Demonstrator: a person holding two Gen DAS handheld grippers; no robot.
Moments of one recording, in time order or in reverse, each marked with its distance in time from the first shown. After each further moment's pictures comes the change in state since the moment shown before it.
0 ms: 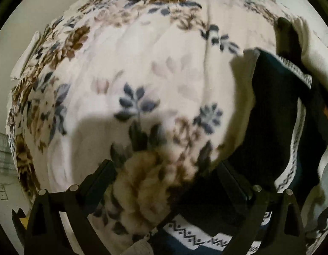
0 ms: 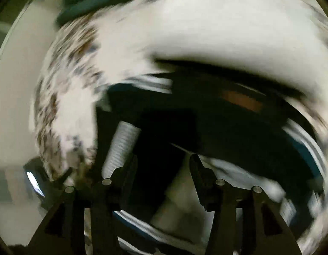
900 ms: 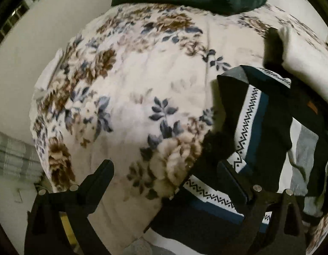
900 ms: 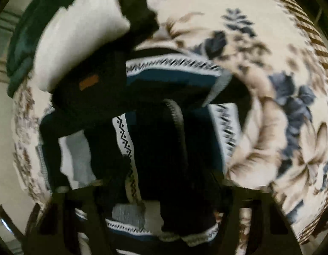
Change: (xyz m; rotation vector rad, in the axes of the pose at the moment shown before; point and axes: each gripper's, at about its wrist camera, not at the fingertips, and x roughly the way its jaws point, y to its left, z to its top) left arm -0.083 0.006 -0.024 0.014 -0.085 0.081; right arm -0.054 -0.193 -0.146 0.521 -0.125 -0.166
